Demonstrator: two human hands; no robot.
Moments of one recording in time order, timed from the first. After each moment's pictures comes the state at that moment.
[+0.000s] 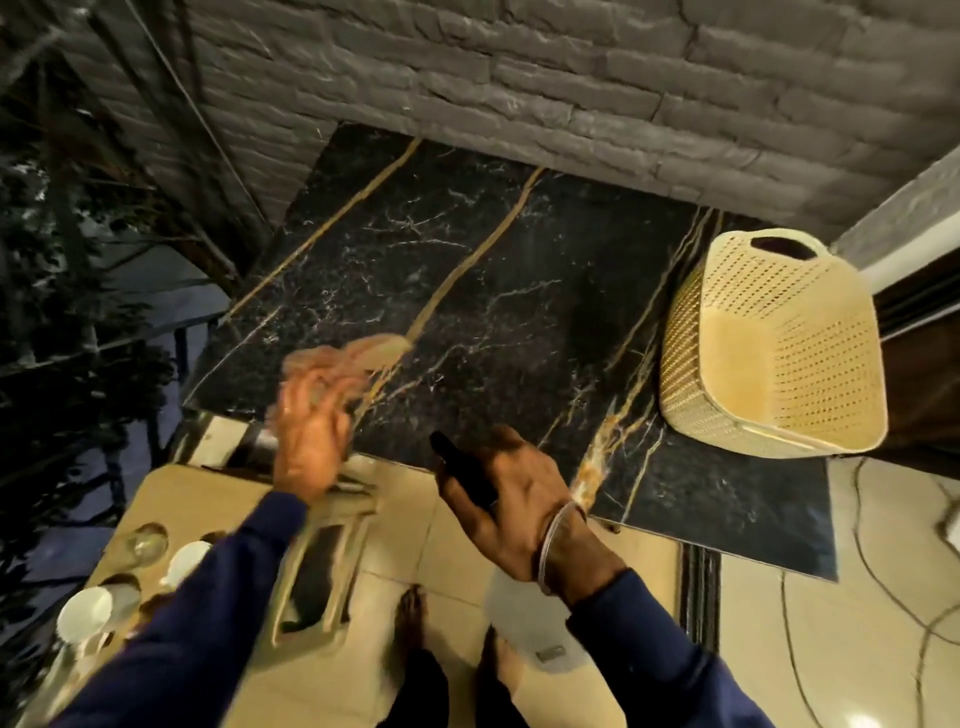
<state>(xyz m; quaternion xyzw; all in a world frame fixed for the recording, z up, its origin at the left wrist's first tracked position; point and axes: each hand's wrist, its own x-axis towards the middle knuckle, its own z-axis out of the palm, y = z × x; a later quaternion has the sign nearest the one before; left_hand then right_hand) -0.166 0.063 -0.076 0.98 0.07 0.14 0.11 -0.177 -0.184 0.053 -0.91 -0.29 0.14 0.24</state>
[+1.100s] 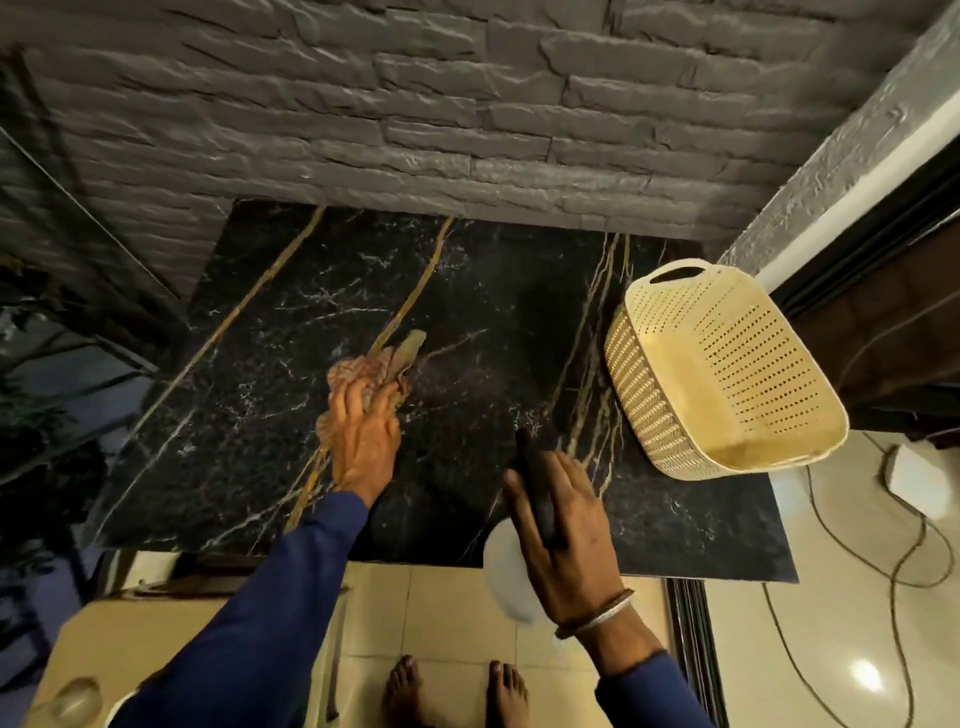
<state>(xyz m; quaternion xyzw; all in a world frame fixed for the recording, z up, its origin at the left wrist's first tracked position) -0.028 -0.025 -0.141 0.99 0.02 0.06 0.16 -0.147 -0.254 0.022 -0.92 -0.05 -0.04 0.38</state>
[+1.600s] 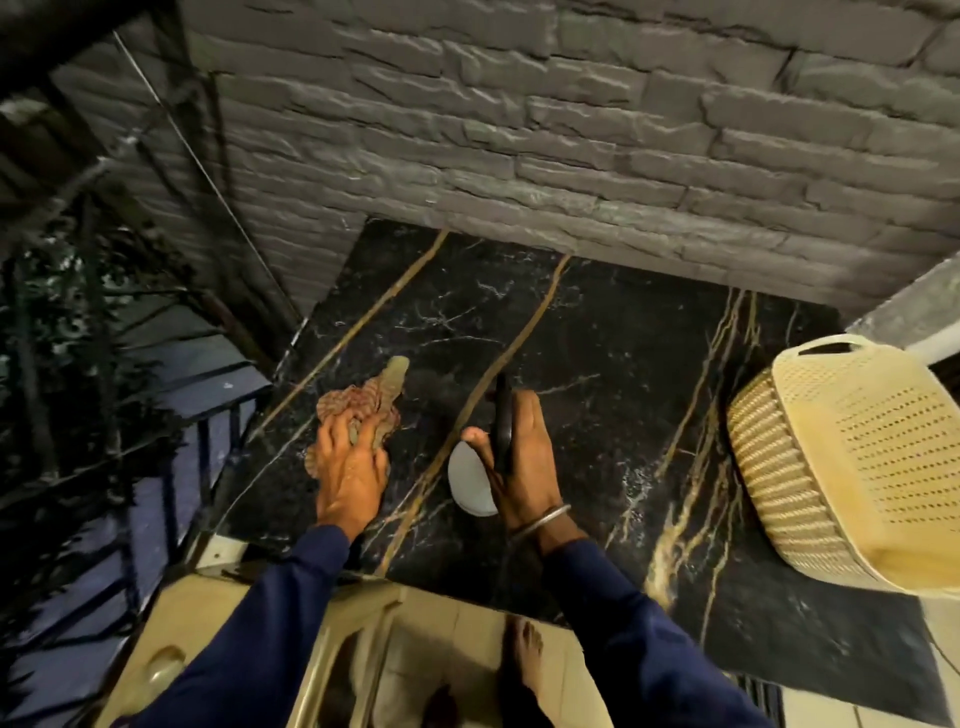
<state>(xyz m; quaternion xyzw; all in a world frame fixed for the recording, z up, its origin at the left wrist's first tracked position) -0.055 0.116 -0.137 0.98 0.14 0.03 0.12 -0.032 -0.100 -0.018 -0.85 -0.12 -0.03 0.51</state>
